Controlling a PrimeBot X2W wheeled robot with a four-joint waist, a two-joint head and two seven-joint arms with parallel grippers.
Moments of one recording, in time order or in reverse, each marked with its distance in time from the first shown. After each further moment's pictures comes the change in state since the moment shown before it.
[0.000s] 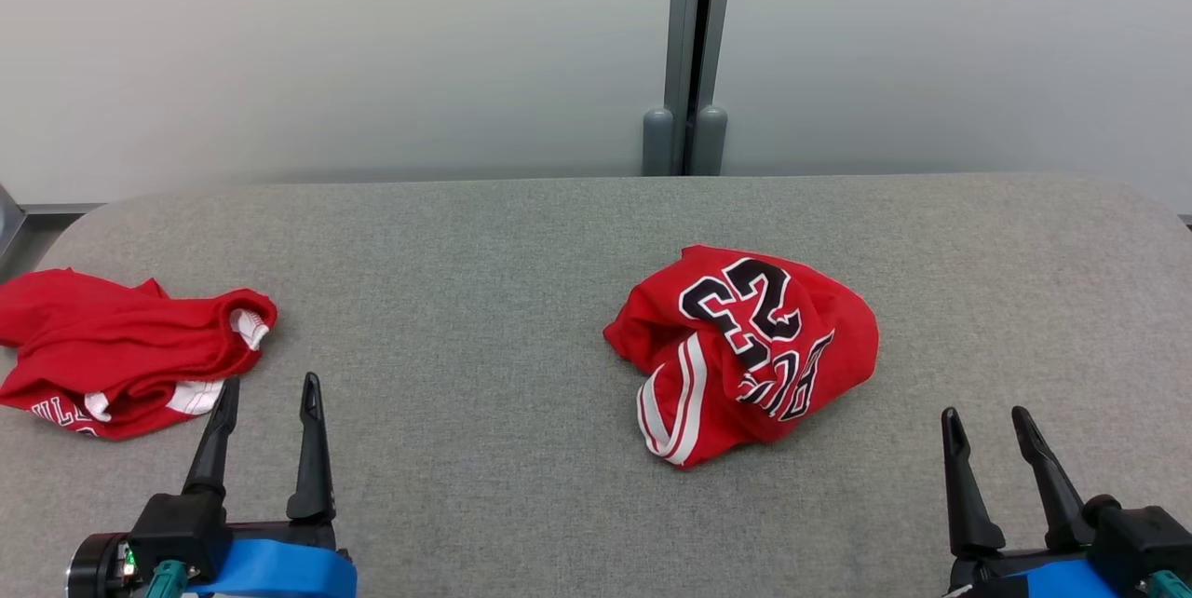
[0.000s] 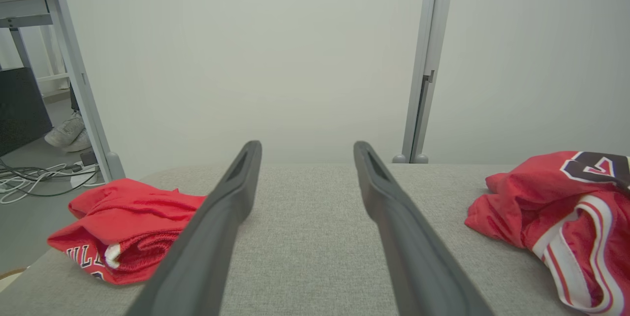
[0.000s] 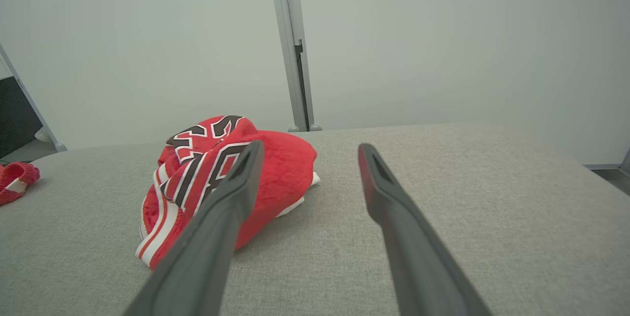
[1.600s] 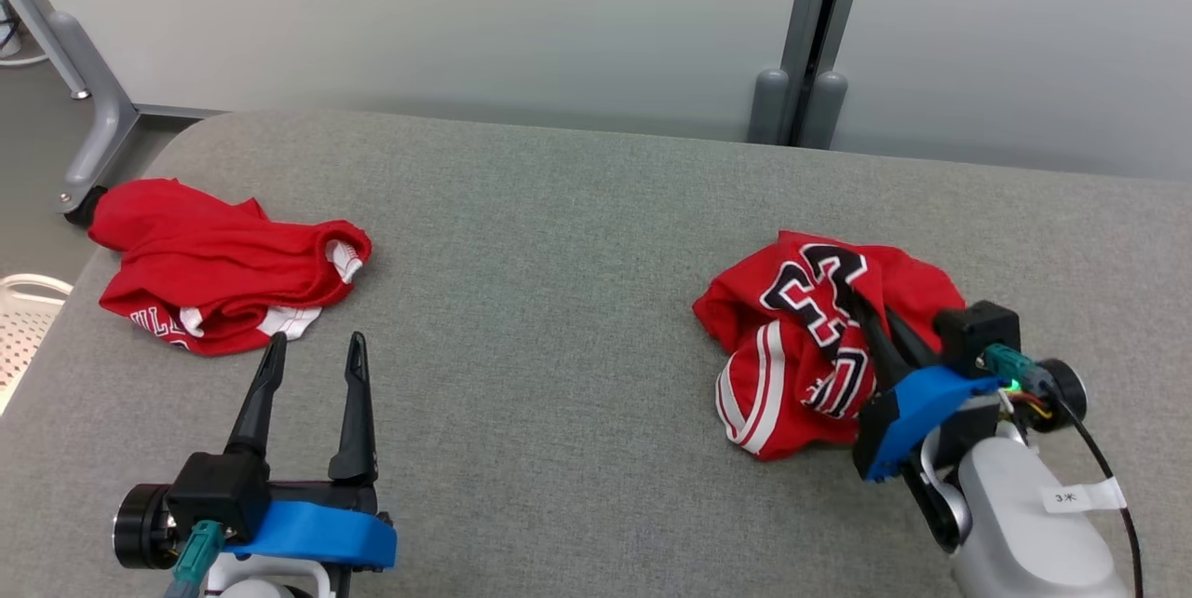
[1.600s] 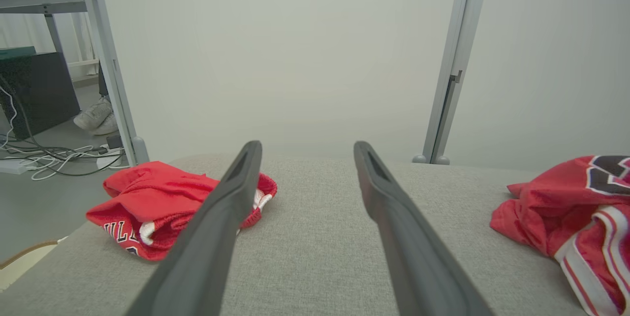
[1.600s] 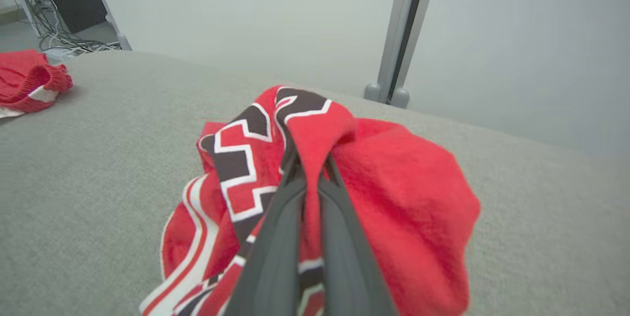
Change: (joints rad) left arm -0.070 -0.027 -0.056 0.014 -0.012 -0.011 0.000; right arm -0.511 -0.059 0.186 0.574 -0.059 0.000 0.105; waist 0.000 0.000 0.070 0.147
